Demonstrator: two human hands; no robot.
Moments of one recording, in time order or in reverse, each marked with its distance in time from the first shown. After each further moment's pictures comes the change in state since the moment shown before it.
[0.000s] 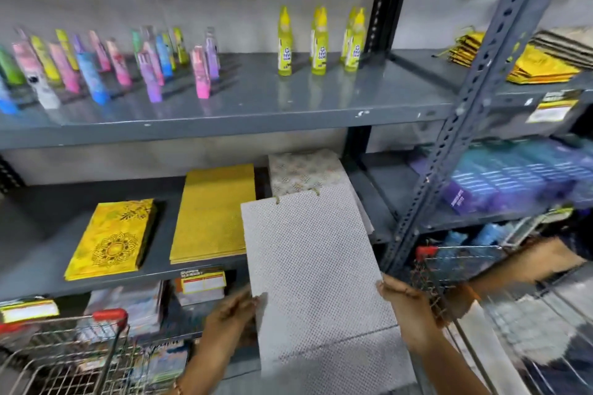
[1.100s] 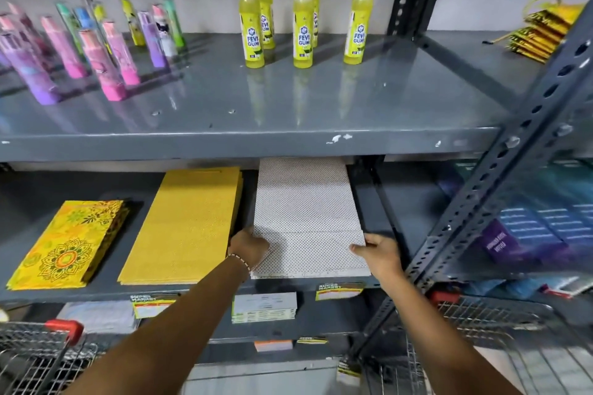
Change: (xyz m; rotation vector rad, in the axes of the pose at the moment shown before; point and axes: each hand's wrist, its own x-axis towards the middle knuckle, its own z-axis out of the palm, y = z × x) left_hand 0.261 0.053 0.105 0.501 0.315 -0.004; right_hand 0.246 -0.064 0.024 -0.420 -0.043 -0.147
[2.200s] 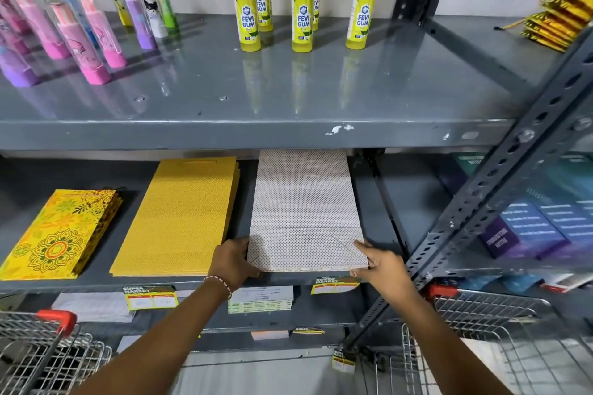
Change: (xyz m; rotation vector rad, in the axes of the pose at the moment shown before) left_hand -0.058 -0.013 -0.024 0.463 -0.033 0.369; right_hand -0.012 0.038 -0.027 -0.432 -0.282 -0.194
